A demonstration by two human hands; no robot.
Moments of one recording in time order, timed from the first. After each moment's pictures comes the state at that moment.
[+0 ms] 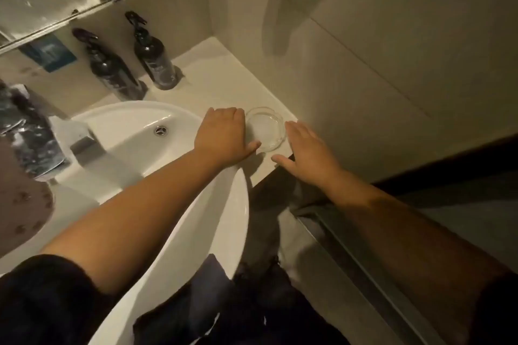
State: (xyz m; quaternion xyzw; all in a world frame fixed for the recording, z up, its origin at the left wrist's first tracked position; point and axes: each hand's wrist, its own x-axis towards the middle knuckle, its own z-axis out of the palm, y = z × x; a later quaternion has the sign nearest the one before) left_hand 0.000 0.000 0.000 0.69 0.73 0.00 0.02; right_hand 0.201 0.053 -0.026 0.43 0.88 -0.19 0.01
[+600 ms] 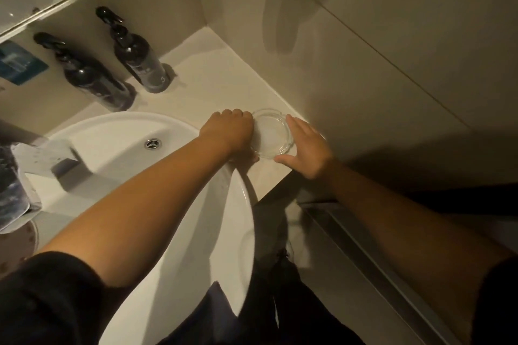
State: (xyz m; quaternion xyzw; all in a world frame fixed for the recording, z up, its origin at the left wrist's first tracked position) left_hand -0.012 0.060 -0.030 0.69 0.70 -0.16 0.15; right_hand 0.184 0.094 -0.075 0.45 0.85 -0.27 -0.02
